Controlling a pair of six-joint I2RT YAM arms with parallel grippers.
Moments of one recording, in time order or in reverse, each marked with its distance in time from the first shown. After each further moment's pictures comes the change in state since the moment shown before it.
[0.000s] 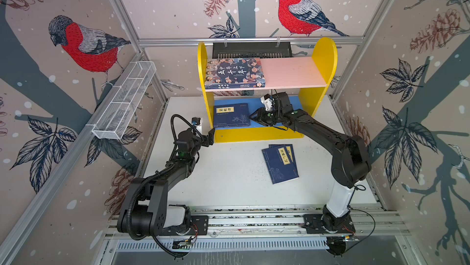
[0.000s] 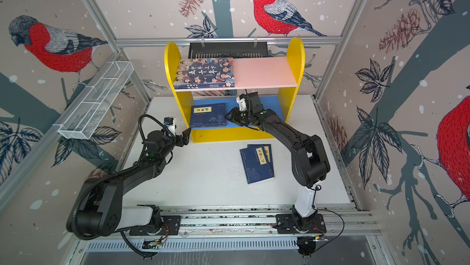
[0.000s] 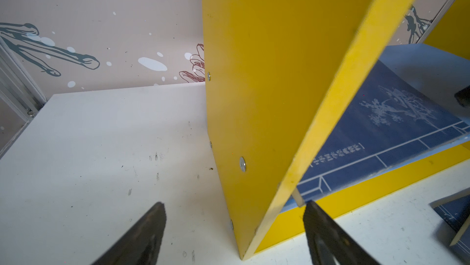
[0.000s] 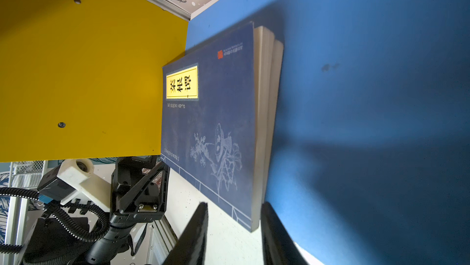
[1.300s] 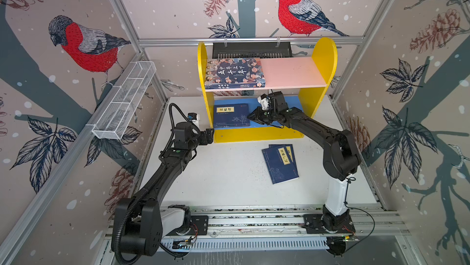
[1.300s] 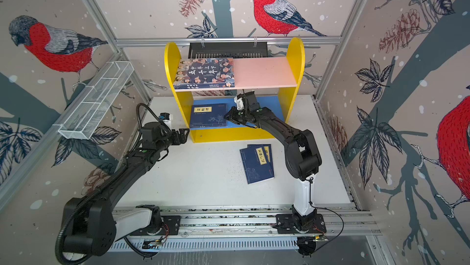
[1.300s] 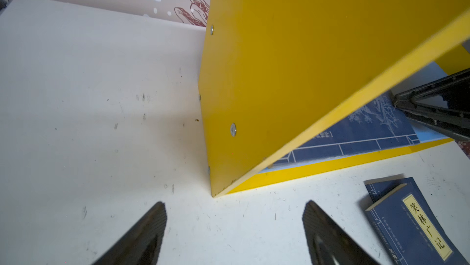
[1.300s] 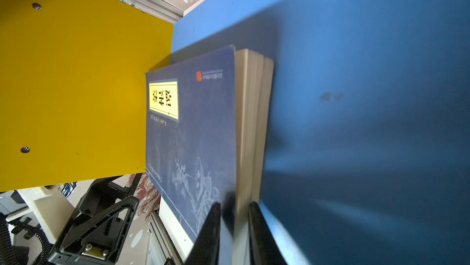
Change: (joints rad) left arm 0.014 -0.154 0.224 -0.660 0.049 -0.180; right arm 0.001 0.117 0.098 -0.003 -0.015 0.000
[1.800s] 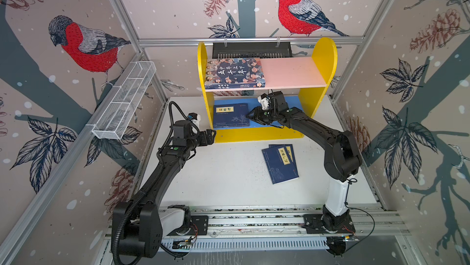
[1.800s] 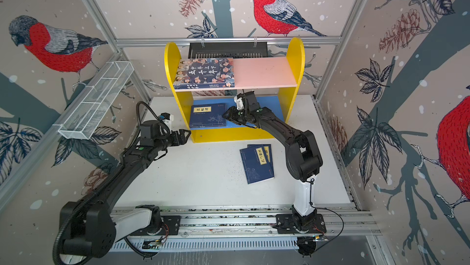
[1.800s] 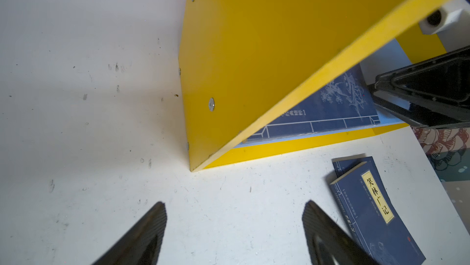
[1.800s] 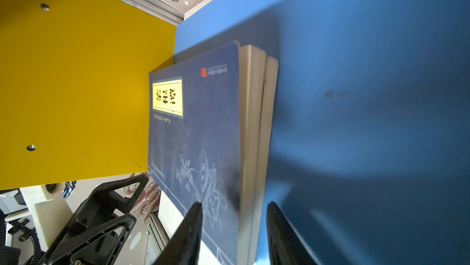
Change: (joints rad) left arm 0.009 -0.014 0.079 -0.186 0.108 -0.052; right arm 0.003 -0.051 -0.031 -0.004 0.033 0.001
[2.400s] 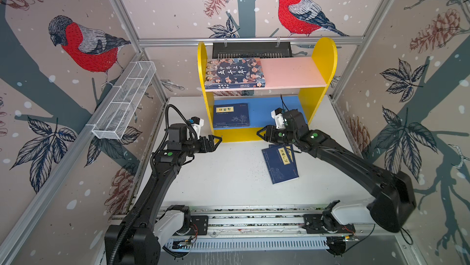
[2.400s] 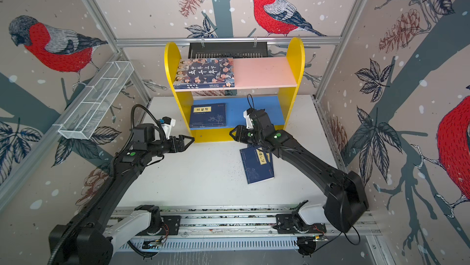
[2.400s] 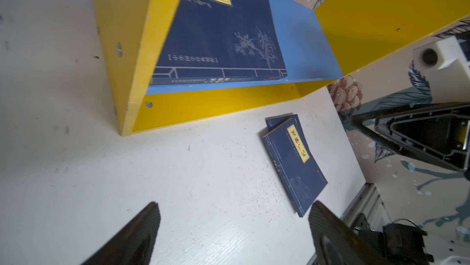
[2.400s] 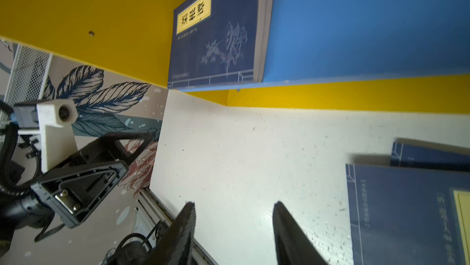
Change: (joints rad) left arm 0.010 -0.143 -0.003 -0.185 0.325 -0.029; right arm 0.153 -0.603 -0.496 -0.080 0.235 0.027
